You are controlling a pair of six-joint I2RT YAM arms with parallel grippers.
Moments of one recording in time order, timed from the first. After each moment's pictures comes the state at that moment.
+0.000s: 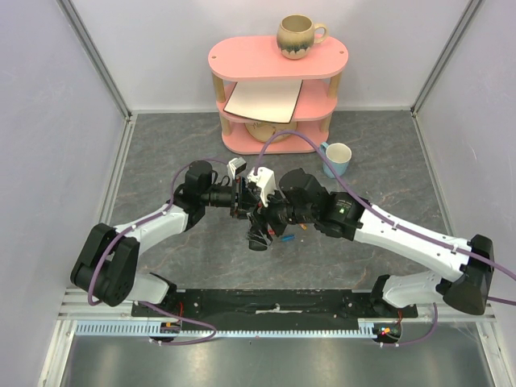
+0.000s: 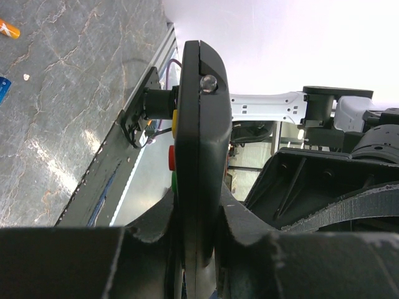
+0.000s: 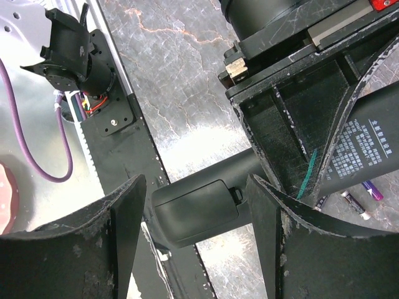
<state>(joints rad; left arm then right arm) -0.46 1.39 0.67 0.40 1.08 -1.18 1.04 1.30 1.18 -0.45 -0.24 0.16</state>
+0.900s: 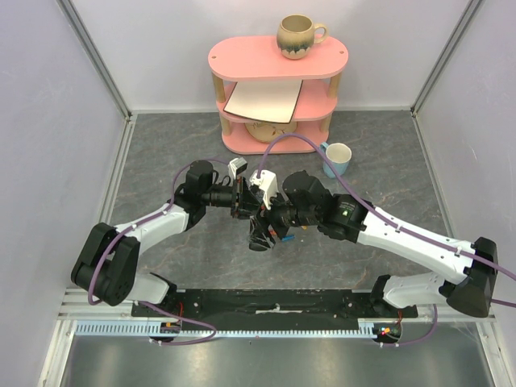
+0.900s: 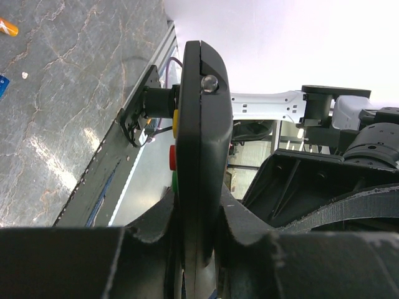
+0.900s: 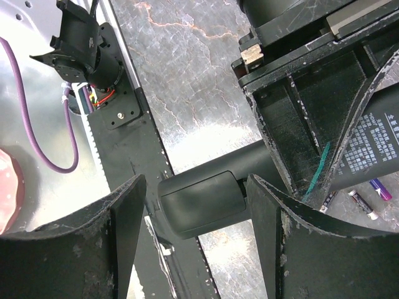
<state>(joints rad) -0.47 1.39 0.68 0.39 1.08 -1.19 1.04 1.26 1.15 -0.44 -0.27 0.16</state>
